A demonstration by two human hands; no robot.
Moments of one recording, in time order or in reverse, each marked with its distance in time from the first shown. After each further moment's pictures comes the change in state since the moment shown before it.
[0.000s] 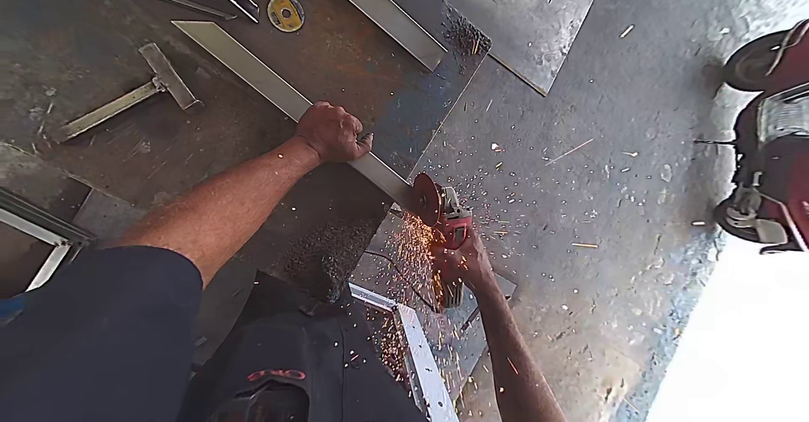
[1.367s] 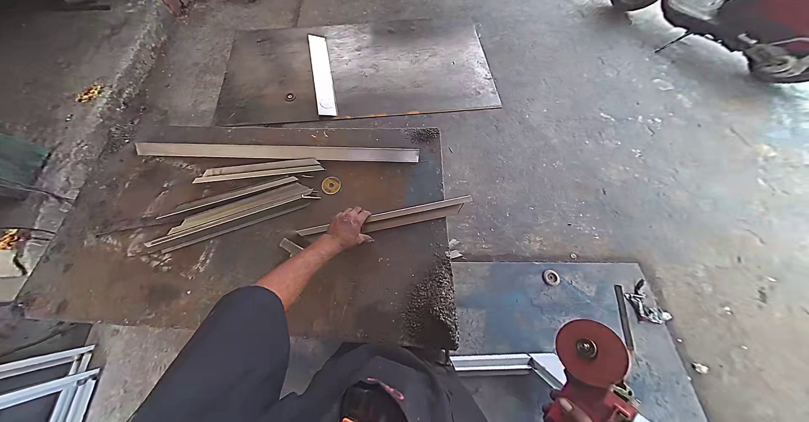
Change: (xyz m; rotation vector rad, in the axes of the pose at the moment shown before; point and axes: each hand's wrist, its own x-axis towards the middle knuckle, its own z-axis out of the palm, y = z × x) left_hand -0.018 -0.105 -0.072 0.023 -0.307 0.233; right_hand -0.278 -0.035 0.174 1.198 0.795 0.304
